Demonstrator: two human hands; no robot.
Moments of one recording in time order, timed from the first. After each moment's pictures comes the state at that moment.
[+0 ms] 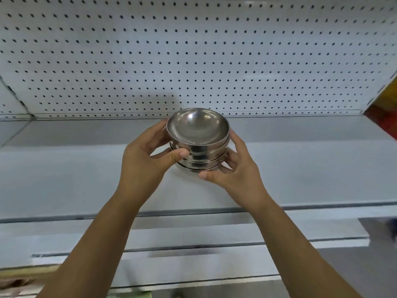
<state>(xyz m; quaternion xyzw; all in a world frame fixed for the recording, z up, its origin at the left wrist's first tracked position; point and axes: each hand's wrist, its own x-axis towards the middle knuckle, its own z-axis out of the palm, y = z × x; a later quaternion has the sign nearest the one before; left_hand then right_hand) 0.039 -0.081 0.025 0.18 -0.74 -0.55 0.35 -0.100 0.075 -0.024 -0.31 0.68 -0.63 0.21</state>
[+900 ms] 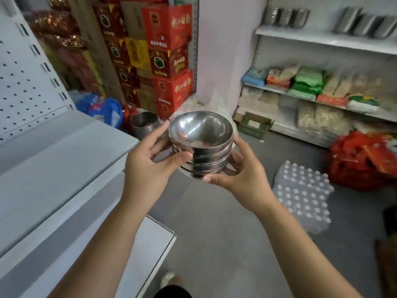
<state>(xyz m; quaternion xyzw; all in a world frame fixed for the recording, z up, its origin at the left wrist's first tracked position) -0.187 0.475 0.028 -0.15 -0.71 -0.69 0.04 -0.134 0.674 -0.013 0.04 0.74 -0.65 -0.14</state>
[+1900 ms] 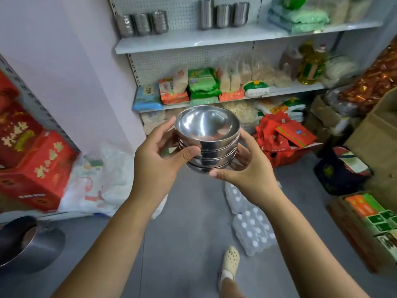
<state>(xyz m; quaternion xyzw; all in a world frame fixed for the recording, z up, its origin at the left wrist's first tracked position) -0.584 0.963 0.034 -0.39 -0.63 -0.65 -0.16 -0.423 1.089 -0.020 0.27 0.68 -0.57 -0.37</state>
